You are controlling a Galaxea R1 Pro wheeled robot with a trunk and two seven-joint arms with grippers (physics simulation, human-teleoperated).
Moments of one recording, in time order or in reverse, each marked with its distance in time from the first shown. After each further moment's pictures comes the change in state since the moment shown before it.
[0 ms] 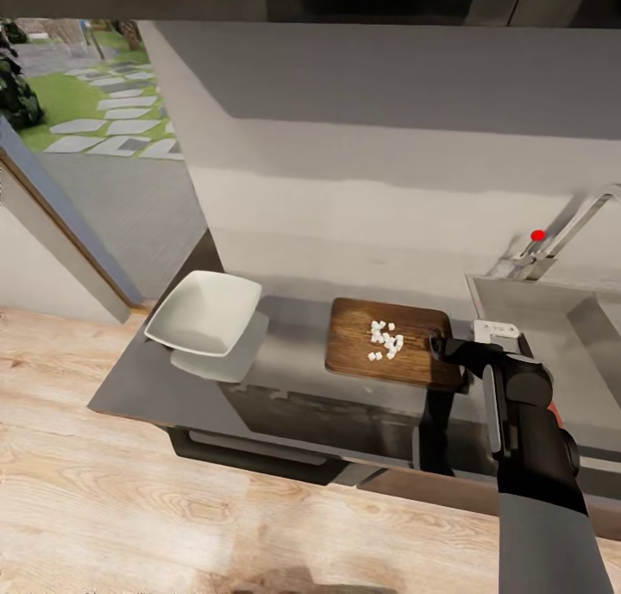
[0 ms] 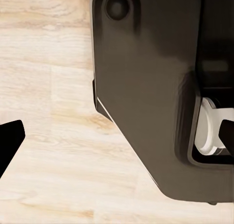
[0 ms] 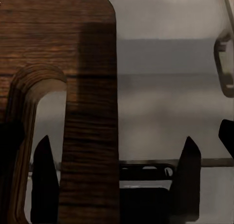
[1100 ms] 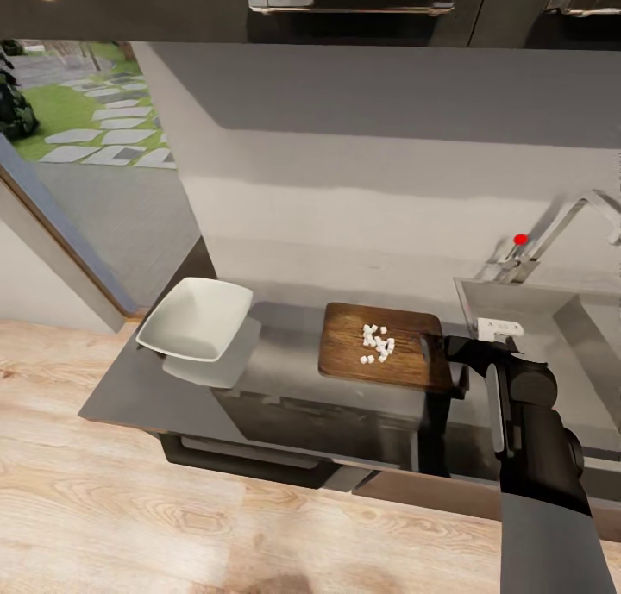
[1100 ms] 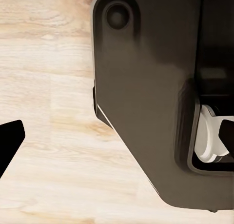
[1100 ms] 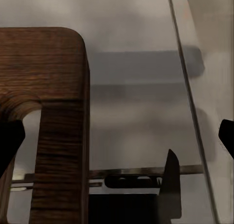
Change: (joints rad) left arm 0.000 0.000 0.000 0.000 0.000 0.000 0.000; right arm 0.000 -0.005 -0.005 -0.018 0.000 0.000 0.000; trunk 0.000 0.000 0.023
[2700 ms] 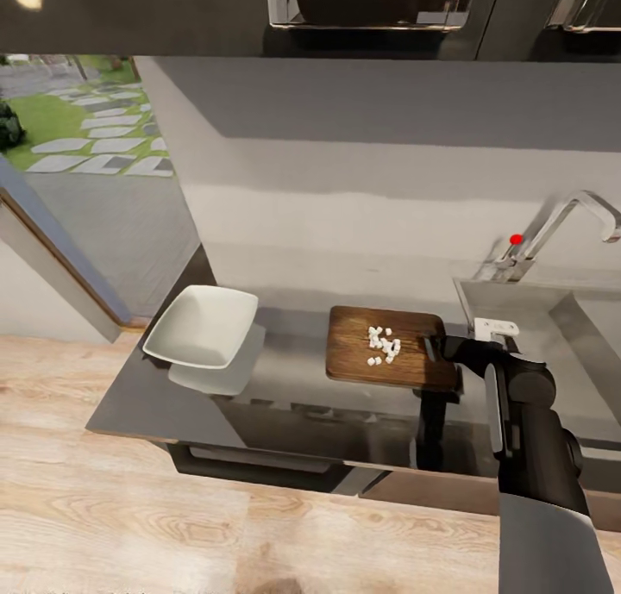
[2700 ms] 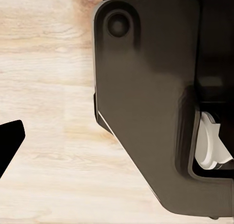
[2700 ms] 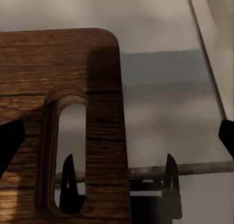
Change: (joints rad) left arm 0.000 0.000 0.000 -0.005 0.001 0.001 0.001; right arm 0.000 0.006 0.000 0.000 -0.001 0.001 0.029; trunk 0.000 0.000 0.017
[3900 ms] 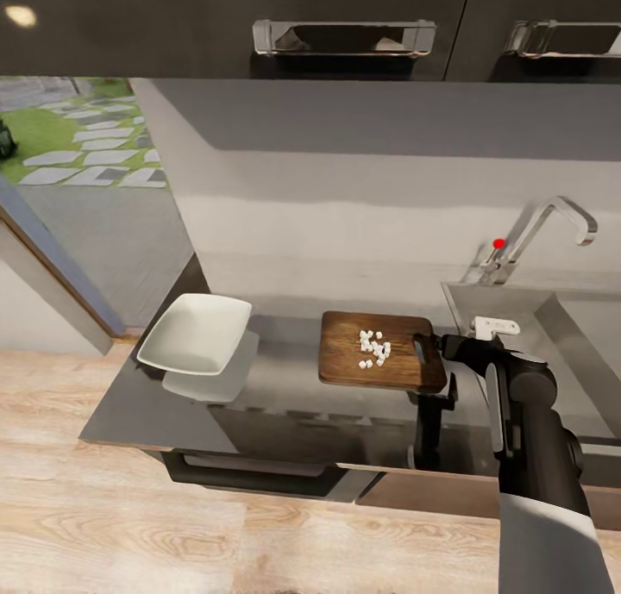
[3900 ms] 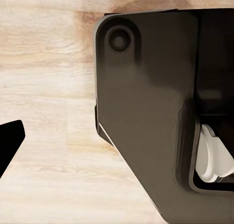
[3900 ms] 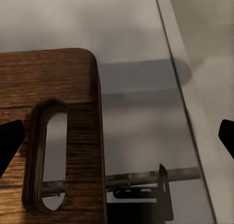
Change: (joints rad) left arm 0.000 0.001 0.000 -0.010 0.000 0.000 0.000; right arm 0.000 0.001 0.000 -0.009 0.000 0.001 0.001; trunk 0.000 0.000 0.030
